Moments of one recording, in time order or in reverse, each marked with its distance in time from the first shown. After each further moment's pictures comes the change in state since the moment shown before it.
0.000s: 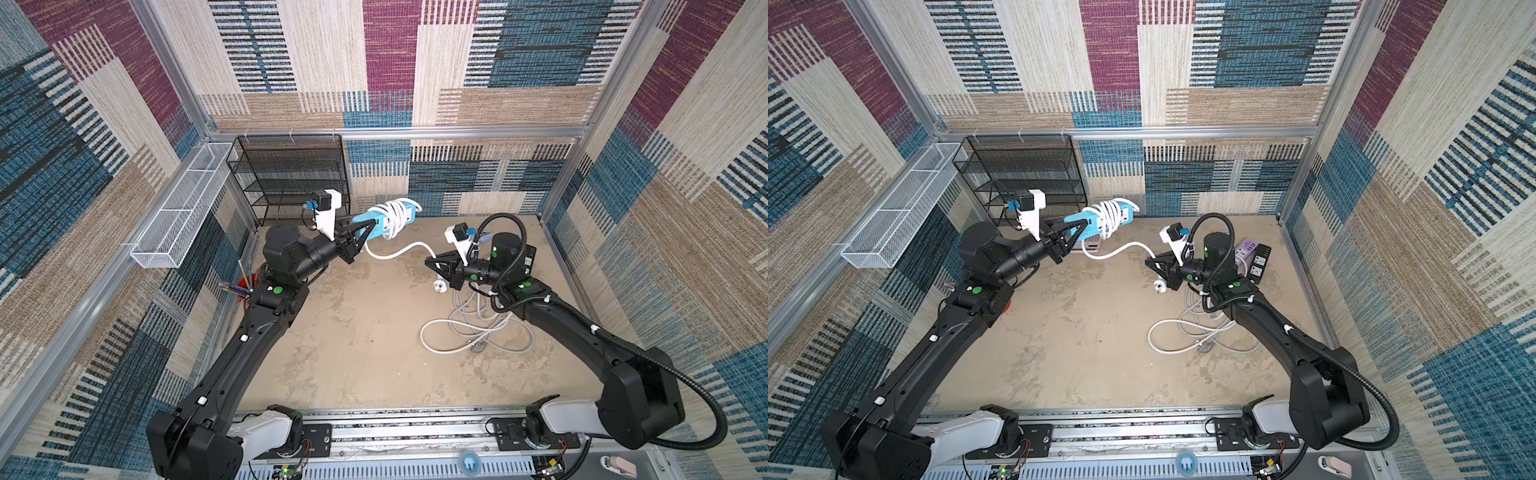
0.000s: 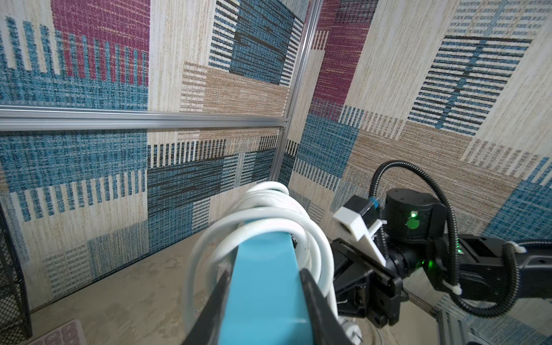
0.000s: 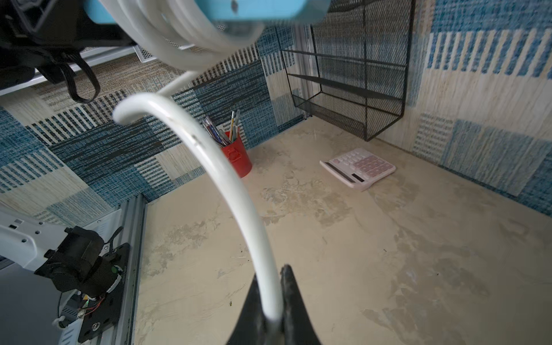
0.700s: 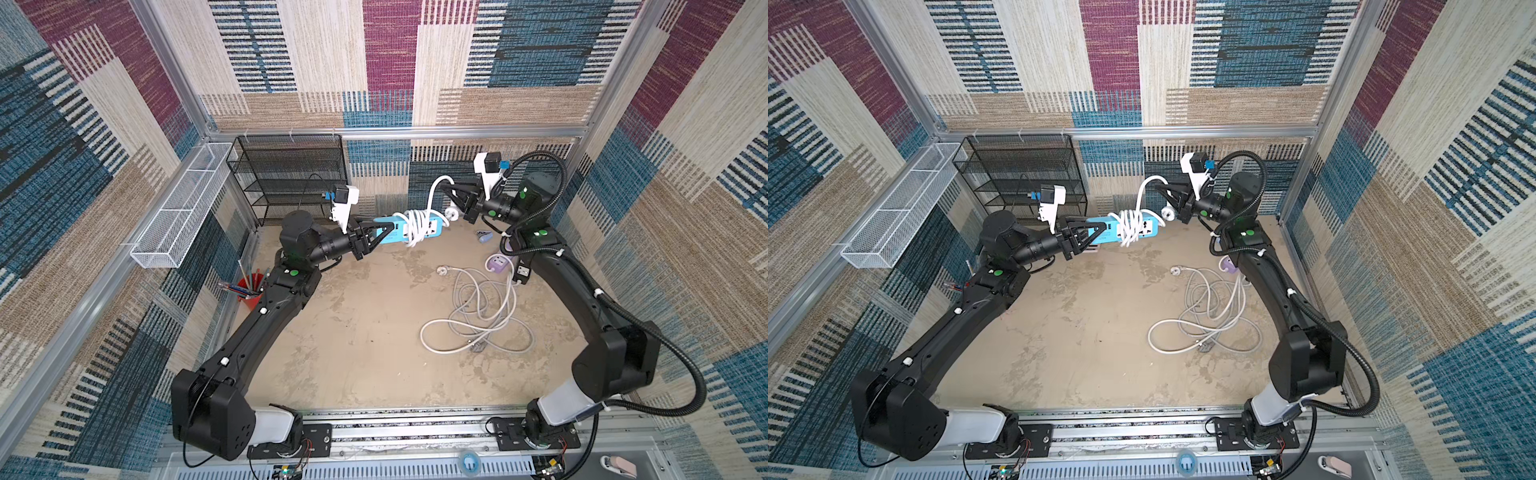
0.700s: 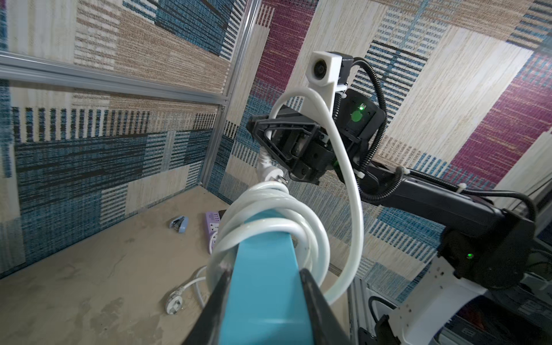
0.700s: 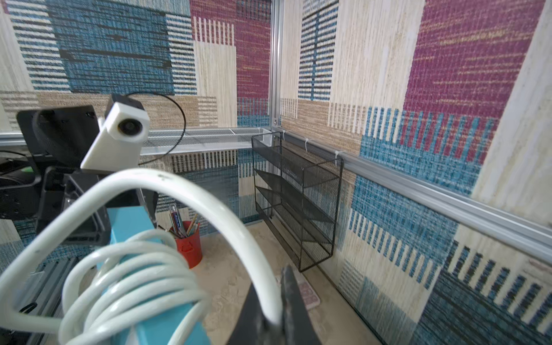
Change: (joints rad) left arm -0.005 0.150 0.062 0.093 0.241 -0.147; right arm -0.153 0.167 0.525 0.053 -0.079 -0.034
